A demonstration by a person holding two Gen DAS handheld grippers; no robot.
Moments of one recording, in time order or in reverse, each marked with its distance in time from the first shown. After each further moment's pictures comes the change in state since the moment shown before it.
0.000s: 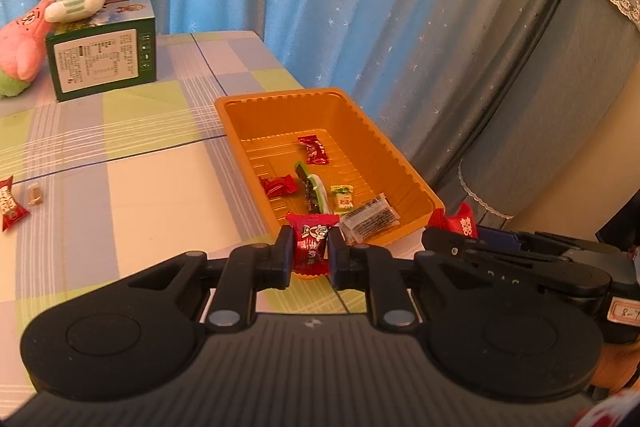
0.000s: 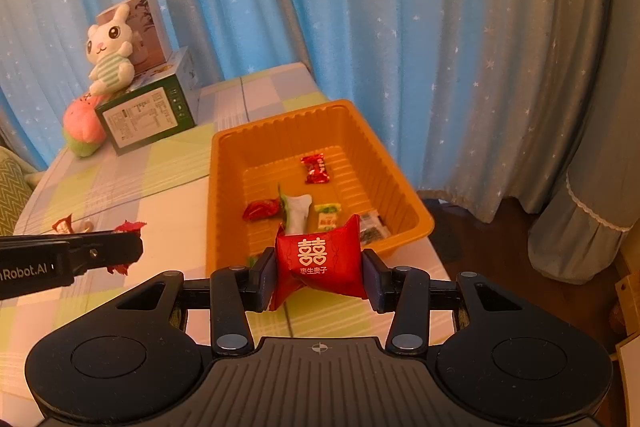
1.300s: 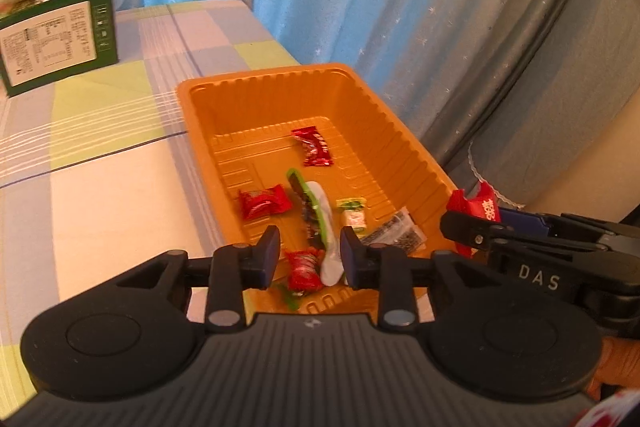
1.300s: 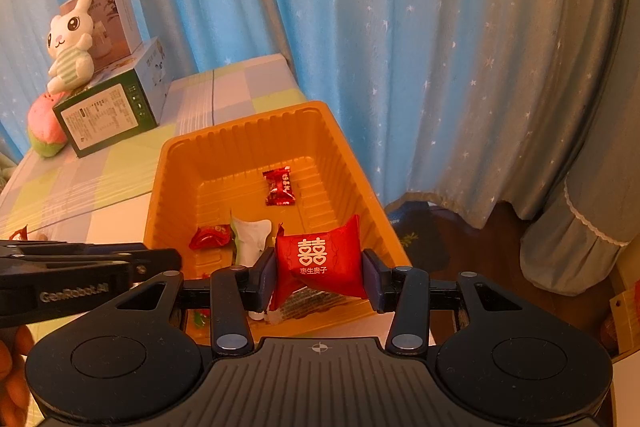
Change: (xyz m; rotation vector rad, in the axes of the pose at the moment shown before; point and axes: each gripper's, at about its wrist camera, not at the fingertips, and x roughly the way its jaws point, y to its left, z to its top) left arm 0.100 0.004 0.025 -0.001 0.077 -0.001; right arm 0.070 -0.030 0.032 -0.018 0.036 -0.033
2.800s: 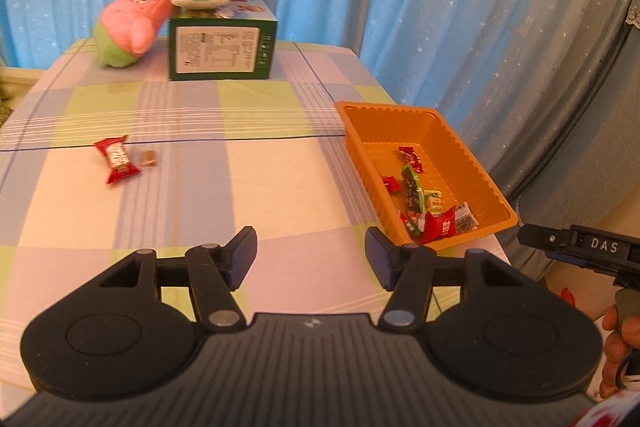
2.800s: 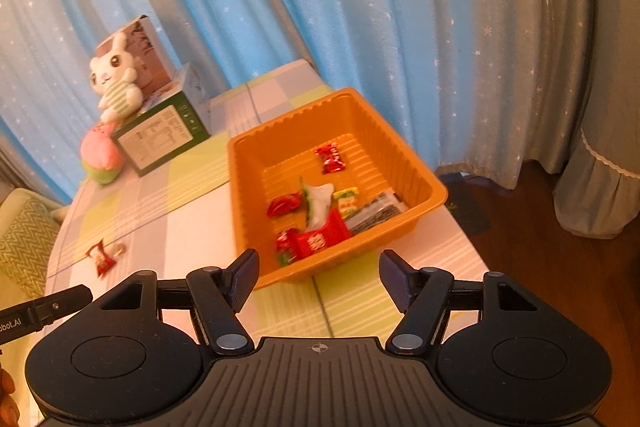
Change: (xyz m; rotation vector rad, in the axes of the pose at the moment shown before) left arm -0.169 0.067 -0.080 -0.152 -0.154 0.187; right arm -0.093 0.026 -0.041 0.164 -0.014 0.122
